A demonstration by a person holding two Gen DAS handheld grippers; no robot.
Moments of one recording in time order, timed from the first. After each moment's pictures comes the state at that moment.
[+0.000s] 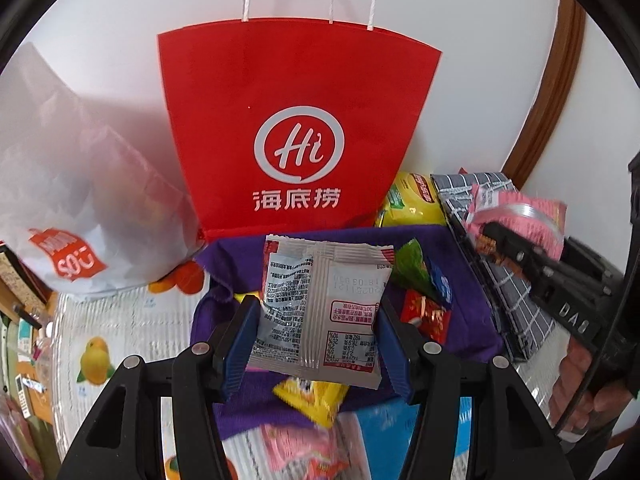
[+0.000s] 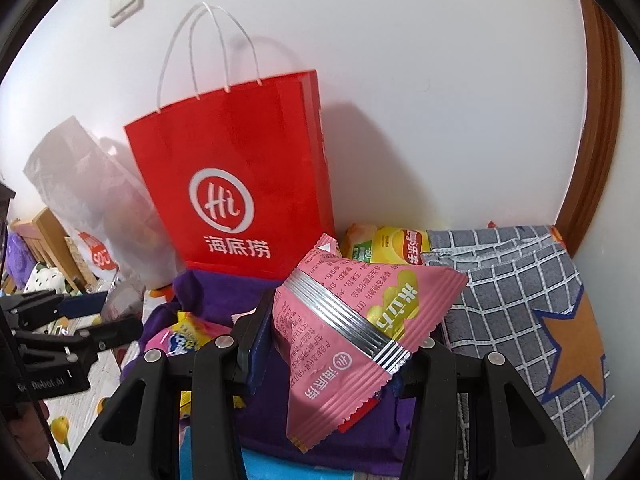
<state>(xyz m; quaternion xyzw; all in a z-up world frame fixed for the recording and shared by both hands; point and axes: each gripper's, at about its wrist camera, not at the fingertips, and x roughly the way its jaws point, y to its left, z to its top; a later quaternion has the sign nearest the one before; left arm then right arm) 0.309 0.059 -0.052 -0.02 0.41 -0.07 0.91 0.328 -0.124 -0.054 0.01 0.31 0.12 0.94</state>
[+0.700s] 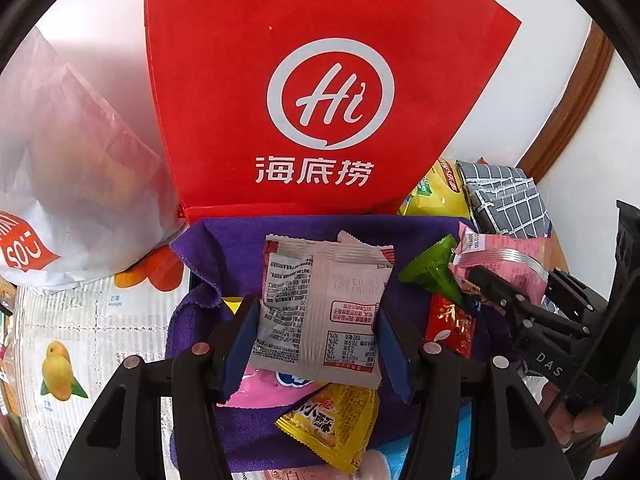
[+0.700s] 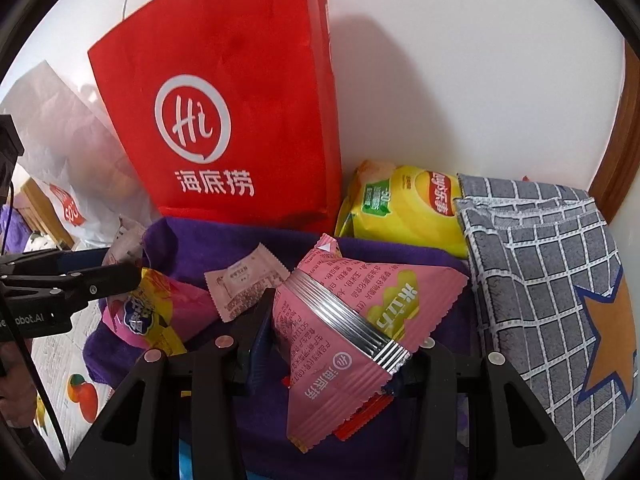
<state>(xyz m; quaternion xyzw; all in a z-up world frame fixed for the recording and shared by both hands) 0.359 0.077 -0.101 -0.06 0.45 -0.08 0.89 0.370 -0.105 -0.116 -0.02 0.38 0.13 0.91</state>
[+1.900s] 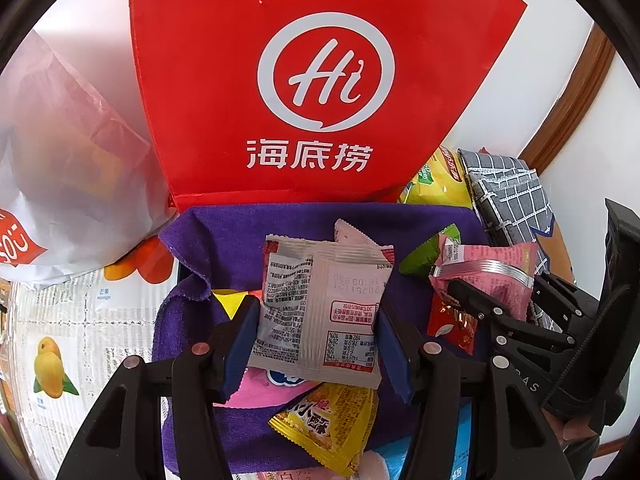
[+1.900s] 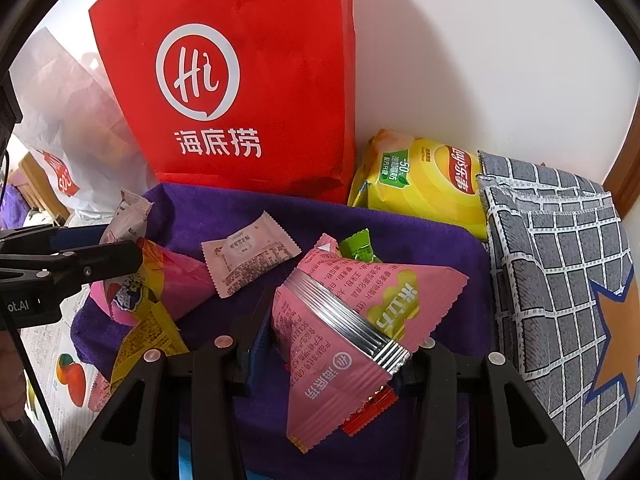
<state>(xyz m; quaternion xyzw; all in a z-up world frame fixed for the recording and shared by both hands) 0.365 0.072 -0.115 -0.05 0.46 -0.09 0.88 0.380 -0.094 -0.138 -0.05 0.42 0.14 0.90</state>
